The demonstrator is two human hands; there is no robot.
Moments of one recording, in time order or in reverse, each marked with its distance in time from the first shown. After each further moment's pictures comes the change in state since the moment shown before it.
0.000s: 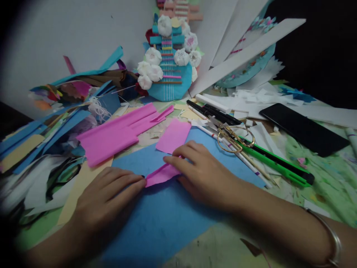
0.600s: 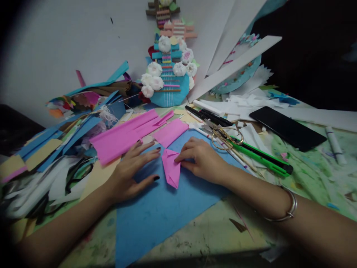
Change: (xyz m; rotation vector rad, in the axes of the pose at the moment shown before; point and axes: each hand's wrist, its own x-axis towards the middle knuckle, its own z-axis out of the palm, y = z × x) left_hand 0.012 -0.028 0.012 -0.187 -0.164 -0.071; right_hand 0.003 0.021 -0.002 0.190 -0.020 0.109
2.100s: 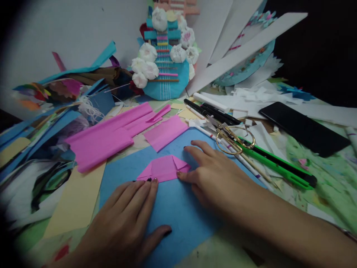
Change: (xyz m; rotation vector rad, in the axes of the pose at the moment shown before) left_hand -0.011 0.062 0.017 0.416 -0.103 -0.018; right_hand -0.015 -0.023 -0.011 -0.376 -0.186 0.098
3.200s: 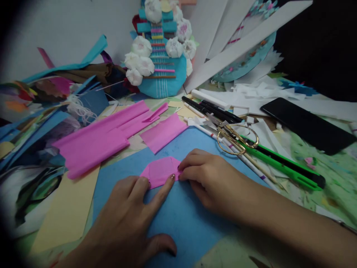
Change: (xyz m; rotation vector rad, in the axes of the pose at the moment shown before) left_hand 0.021 -0.008 0.003 -0.179 -0.185 -0.114; right_hand 0.008 0.007 0.003 0.413 0.045 -0.040
